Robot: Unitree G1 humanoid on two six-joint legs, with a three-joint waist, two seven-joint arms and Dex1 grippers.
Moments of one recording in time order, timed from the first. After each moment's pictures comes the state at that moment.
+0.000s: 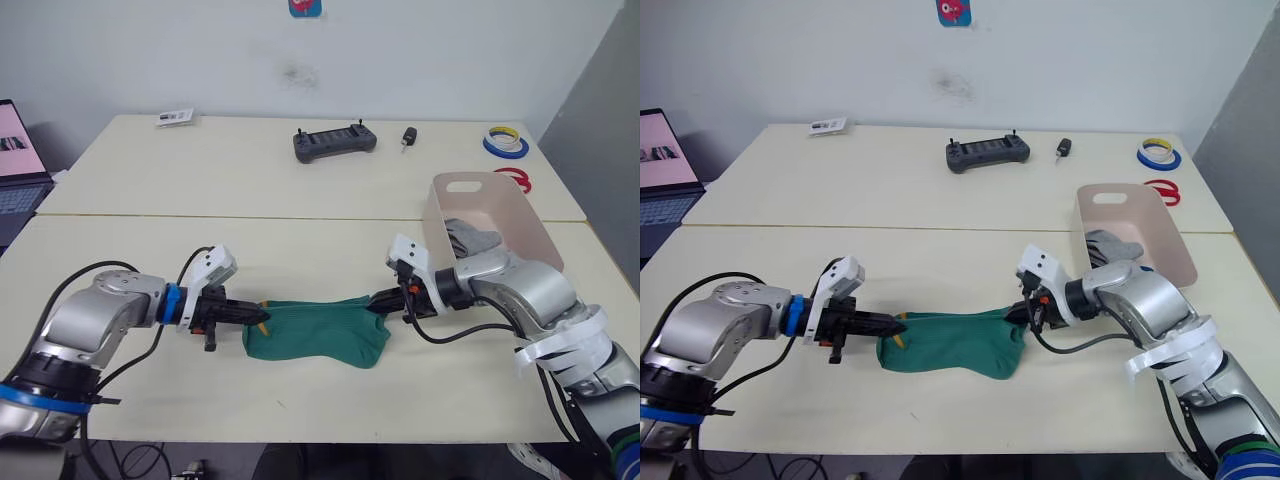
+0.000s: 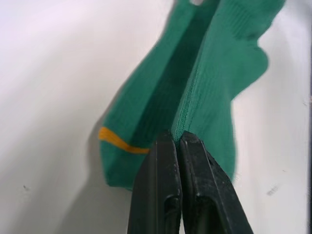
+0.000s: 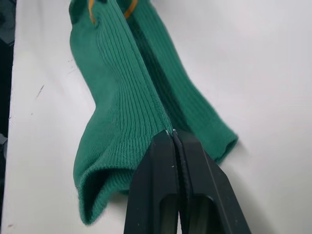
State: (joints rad) left arm -0.42 0.93 -0.14 0.04 -0.51 0.73 -1.23; right arm -0.69 -0.64 0.39 -0.18 0.45 1.00 0.96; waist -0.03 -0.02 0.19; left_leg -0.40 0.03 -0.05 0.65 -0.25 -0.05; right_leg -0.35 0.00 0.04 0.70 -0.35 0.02
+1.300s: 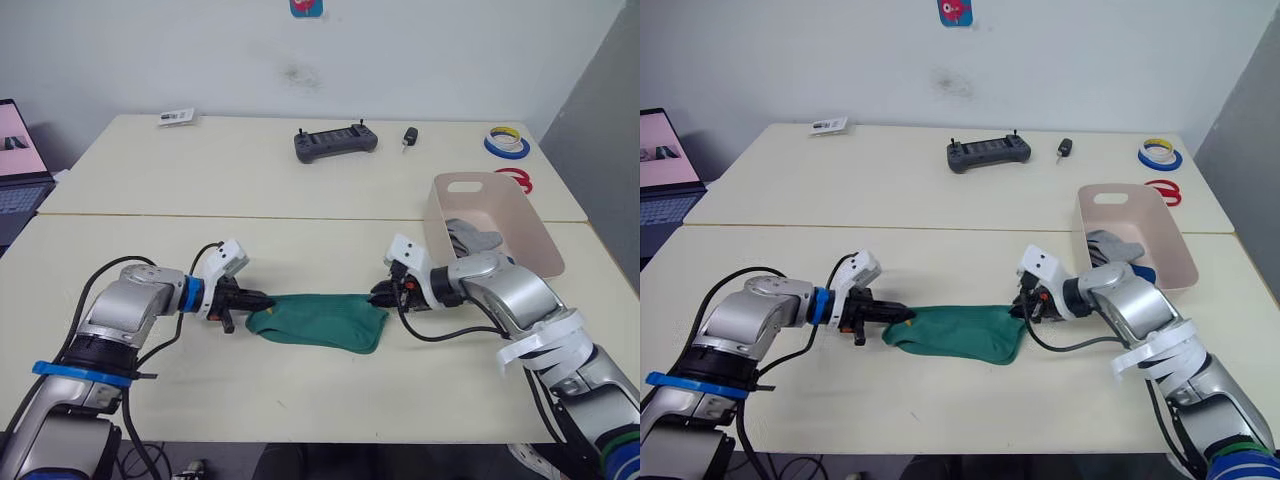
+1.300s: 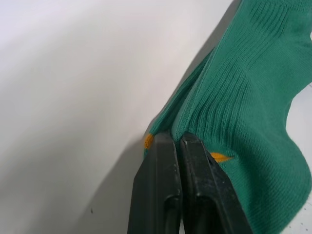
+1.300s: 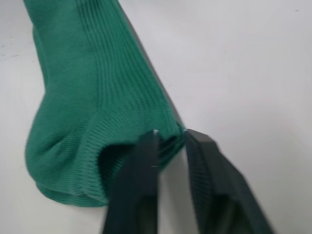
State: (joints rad) left arm -0.53 0.80 -0.17 0.23 -0.34 0.69 -1.23; right arm -0.67 -0.59 0.40 -0.08 0.29 0.87 0.91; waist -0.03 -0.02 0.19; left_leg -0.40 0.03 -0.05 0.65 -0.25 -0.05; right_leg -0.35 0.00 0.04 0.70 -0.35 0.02
